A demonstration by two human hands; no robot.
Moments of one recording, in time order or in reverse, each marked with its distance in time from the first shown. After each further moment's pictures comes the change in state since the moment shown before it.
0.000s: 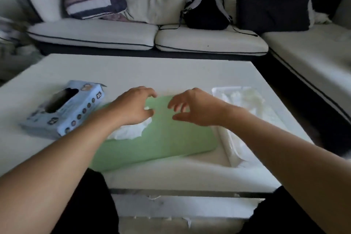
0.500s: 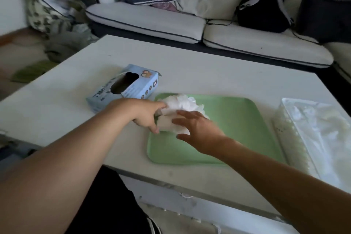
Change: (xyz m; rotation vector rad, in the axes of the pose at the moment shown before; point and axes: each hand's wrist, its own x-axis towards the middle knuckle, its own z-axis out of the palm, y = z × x) left_hand -0.042 -0.142 -0.011 0.063 -0.471 -0.243; right_hand 0.093 -0.078 0.147 -0.149 -0.054 -0.112
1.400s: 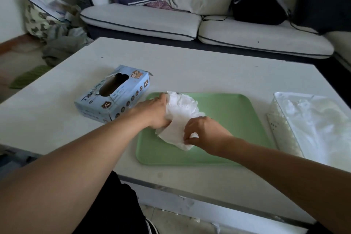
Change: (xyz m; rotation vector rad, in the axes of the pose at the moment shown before) left_hand 0.040 0.044 0.022 0.010 0.251 -0.047; right_hand -0.024 0.039 -0.004 0.184 -0.043 0.014
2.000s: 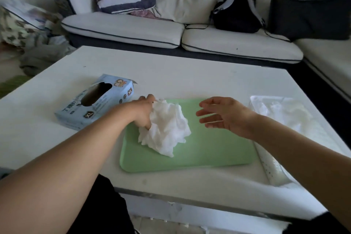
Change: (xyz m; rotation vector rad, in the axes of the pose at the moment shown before) left_hand 0.005 0.011 -0.030 0.017 -0.112 0.000; right_hand -0.042 0.018 -0.097 1.129 0.152 0.521
